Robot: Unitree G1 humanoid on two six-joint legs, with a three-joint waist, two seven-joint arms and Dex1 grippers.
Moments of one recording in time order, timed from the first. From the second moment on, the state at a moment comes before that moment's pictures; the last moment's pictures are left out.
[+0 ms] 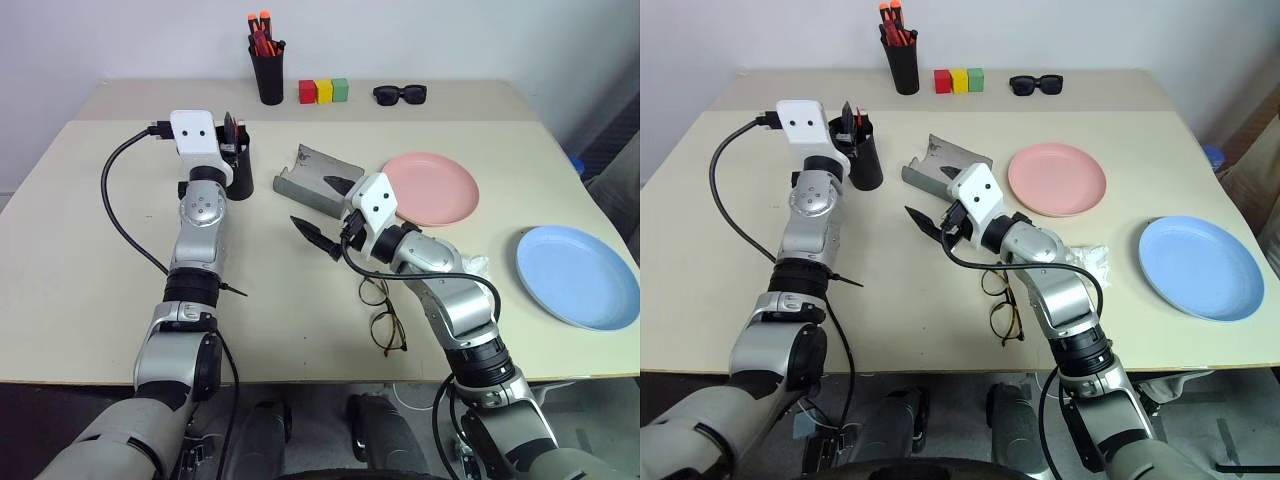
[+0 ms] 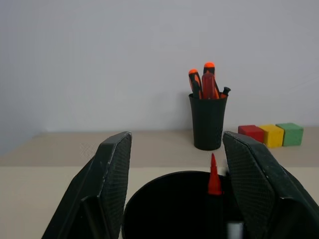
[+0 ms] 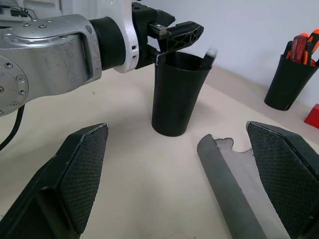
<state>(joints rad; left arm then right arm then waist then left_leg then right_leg) -0.86 0.20 0.15 0.60 -0.03 -0.14 0.11 -0.51 -0.21 0.21 -0.16 0.15 0.33 0.55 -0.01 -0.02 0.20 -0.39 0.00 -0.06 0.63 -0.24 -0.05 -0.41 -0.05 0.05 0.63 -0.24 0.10</state>
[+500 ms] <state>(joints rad) -0.84 0.28 -0.07 0.30 -0.18 0.27 -0.45 -0.49 -0.37 0.13 -0.18 0.18 0.36 0.61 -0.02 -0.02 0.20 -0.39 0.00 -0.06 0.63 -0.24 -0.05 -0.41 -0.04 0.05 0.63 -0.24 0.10</state>
